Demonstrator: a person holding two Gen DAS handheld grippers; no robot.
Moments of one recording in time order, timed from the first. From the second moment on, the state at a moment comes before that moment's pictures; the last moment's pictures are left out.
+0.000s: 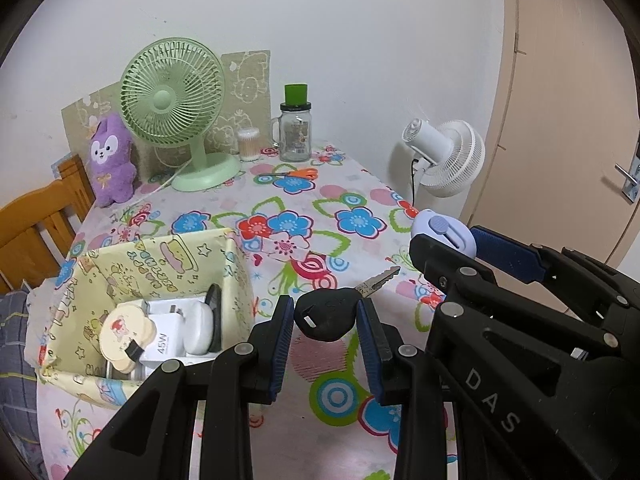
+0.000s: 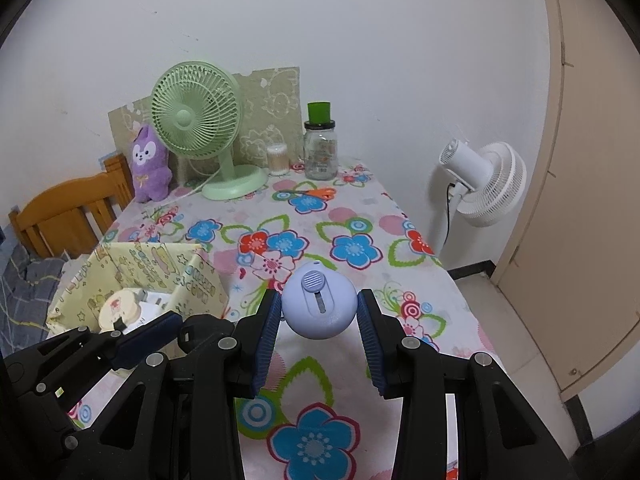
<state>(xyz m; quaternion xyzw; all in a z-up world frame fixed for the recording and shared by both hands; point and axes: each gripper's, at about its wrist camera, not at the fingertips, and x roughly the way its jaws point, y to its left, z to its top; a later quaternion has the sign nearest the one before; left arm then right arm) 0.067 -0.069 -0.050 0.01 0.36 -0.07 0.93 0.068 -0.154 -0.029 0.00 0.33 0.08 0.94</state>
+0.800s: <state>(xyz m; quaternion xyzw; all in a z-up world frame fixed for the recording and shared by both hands) 0.076 -0.015 -0.040 0.00 0.35 -0.03 0.94 0.086 -0.096 -0.018 0.00 0.33 0.11 0.94</state>
